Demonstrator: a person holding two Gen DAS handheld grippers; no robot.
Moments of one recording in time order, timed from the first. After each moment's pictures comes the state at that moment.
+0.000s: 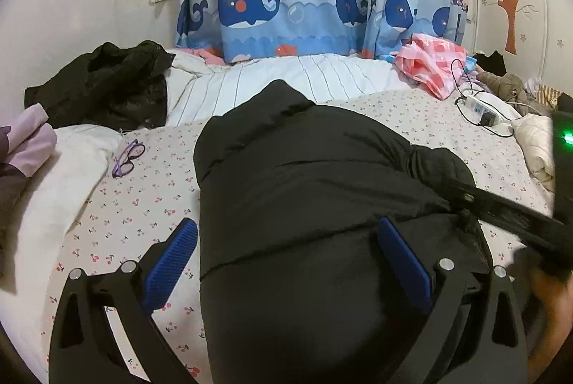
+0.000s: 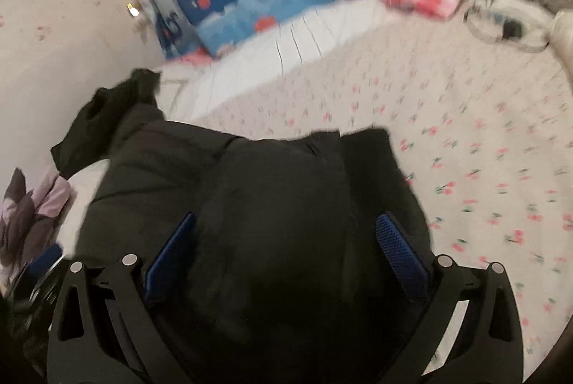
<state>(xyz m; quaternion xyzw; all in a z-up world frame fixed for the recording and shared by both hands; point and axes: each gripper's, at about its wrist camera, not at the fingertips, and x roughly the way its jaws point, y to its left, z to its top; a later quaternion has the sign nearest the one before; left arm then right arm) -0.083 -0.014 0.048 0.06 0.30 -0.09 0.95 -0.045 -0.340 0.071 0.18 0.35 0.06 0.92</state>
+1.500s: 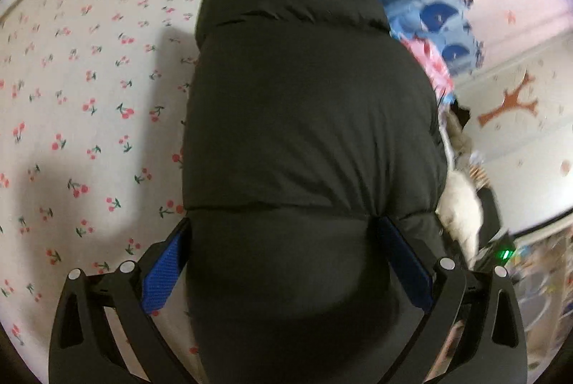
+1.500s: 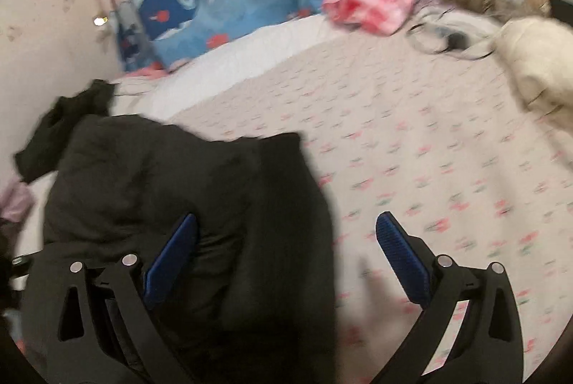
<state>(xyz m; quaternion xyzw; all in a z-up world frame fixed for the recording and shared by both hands) -0.029 0.063 -0.021 -0.24 0.52 -0.20 0.79 -0.052 -0.388 0.045 0.16 0.37 -0.07 0.91</state>
